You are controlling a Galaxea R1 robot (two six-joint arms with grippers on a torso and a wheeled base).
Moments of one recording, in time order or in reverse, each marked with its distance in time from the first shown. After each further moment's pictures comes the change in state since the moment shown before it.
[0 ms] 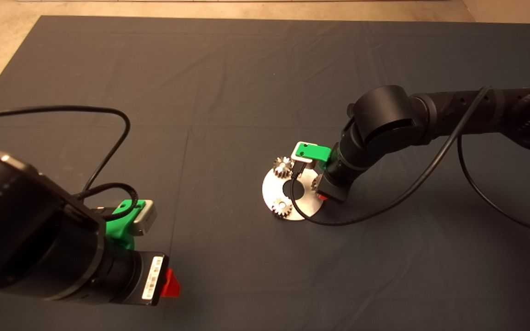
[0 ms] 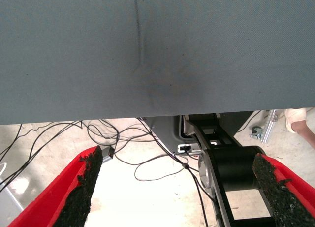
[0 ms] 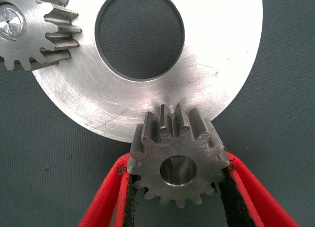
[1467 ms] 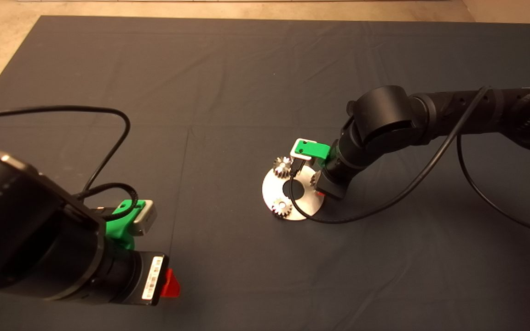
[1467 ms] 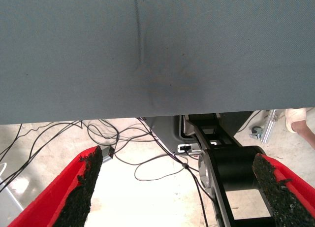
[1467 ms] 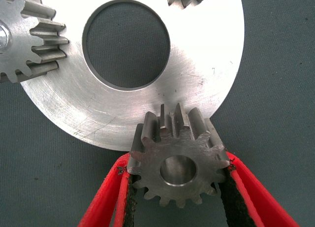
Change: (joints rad) left arm 0.000 0.000 0.000 0.000 0.000 0.000; right arm 0.000 0.002 0.000 -0.045 0.000 0.004
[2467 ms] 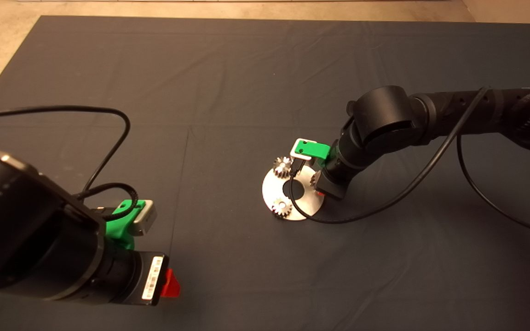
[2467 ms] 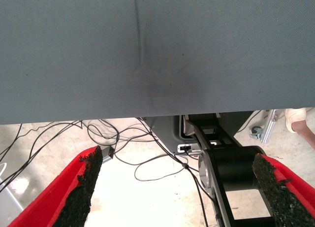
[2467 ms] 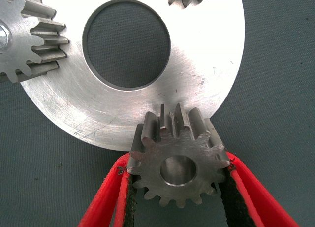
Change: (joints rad) left arm 0.000 0.000 0.000 0.000 0.000 0.000; right arm -0.003 0.000 0.000 -0.001 0.000 0.000
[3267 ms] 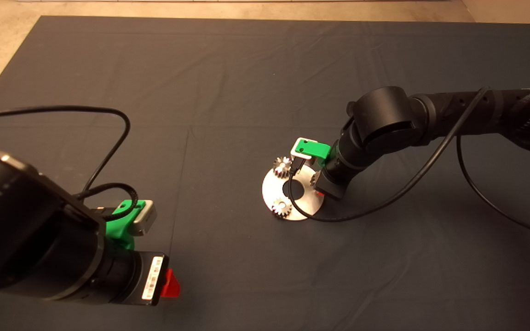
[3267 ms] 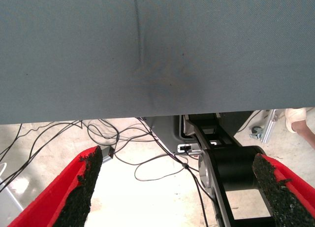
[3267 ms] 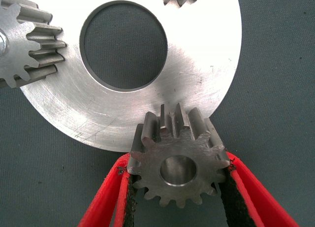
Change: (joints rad) left arm 0.000 0.000 0.000 0.000 0.000 0.000; right arm -0.001 0.000 0.000 -0.001 -0.001 0.036
